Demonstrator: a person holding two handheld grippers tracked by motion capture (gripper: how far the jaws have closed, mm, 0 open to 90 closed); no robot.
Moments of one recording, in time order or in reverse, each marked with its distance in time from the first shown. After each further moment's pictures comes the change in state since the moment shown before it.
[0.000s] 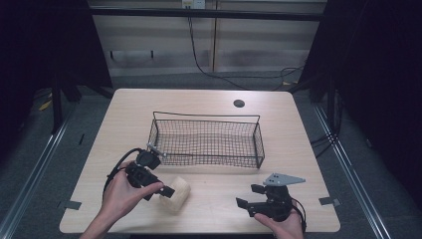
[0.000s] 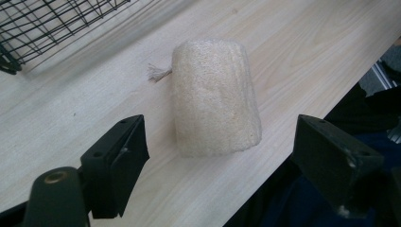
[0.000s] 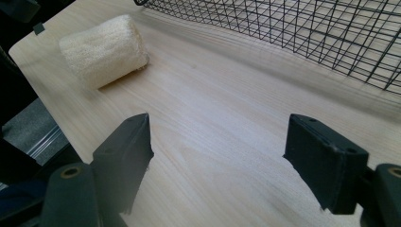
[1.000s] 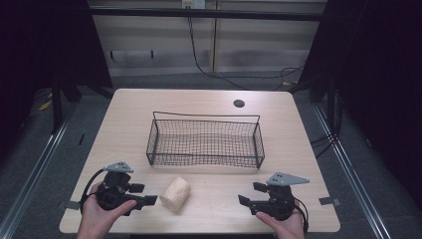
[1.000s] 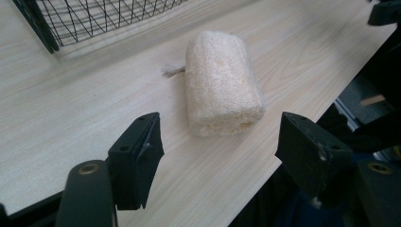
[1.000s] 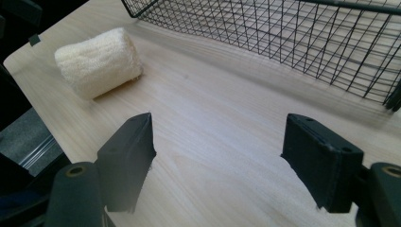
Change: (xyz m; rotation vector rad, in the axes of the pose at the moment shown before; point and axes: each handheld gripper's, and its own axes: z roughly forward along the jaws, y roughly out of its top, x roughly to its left) left arm 0.017 -0.075 -0.011 -0.297 -0.047 -0.033; right arm -0.002 0.001 -0.005 -0.044 -0.024 0.004
